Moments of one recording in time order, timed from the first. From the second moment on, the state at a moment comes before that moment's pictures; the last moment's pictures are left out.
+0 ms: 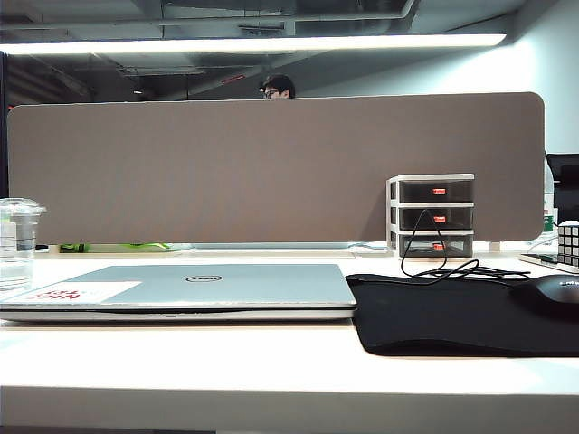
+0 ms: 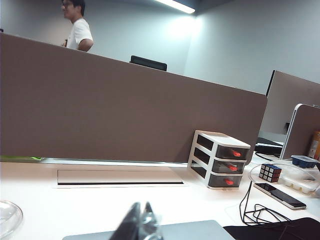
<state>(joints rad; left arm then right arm) 0.36 0.74 0.01 1.18 0.74 -0.48 0.06 0.00 0.01 -0.05 -0.37 0.05</state>
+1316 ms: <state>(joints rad) 0.09 0.00 0.01 0.05 0.12 0.01 0.06 0.00 0.01 -0.02 -0.06 -0.03</state>
